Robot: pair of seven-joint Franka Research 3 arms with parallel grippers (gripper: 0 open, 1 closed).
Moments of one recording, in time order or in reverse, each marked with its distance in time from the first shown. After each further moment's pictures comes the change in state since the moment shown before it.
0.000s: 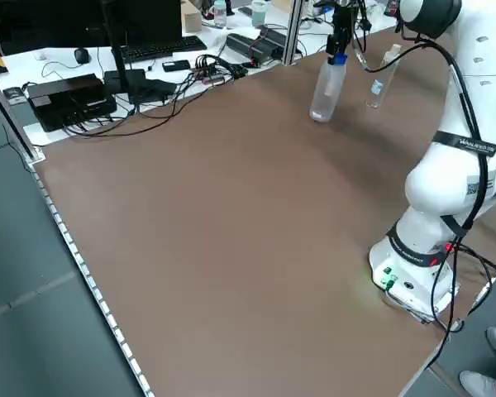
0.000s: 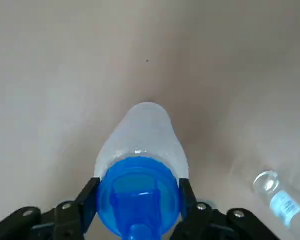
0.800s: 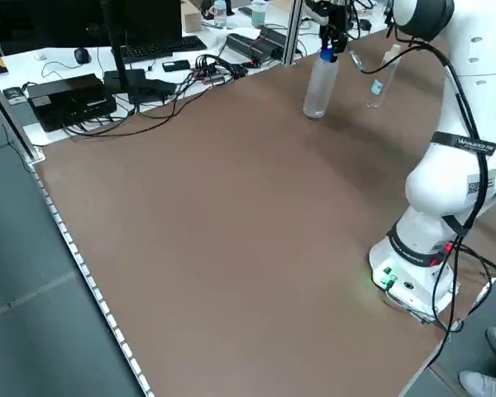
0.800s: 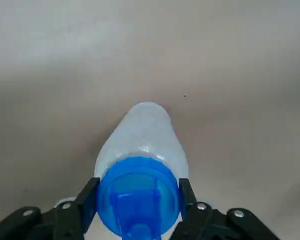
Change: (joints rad) left arm 0.019 0.036 0.008 0.035 -0.015 0.064 -0.904; right arm -0.014 0.047 -0.003 -0.002 0.000 0.089 -0.202
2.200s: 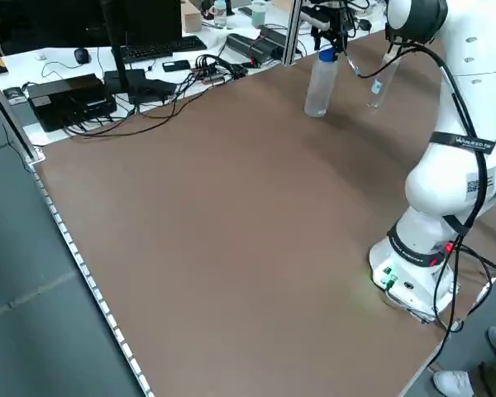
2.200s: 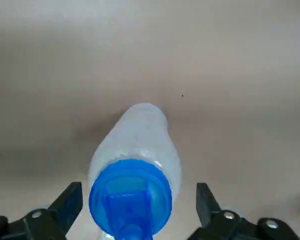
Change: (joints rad) left arm -0.014 0.042 0.032 0.037 -0.051 0.029 -0.146; right arm 0.007 0.037 0.007 0.001 0.001 0.015 -0.003
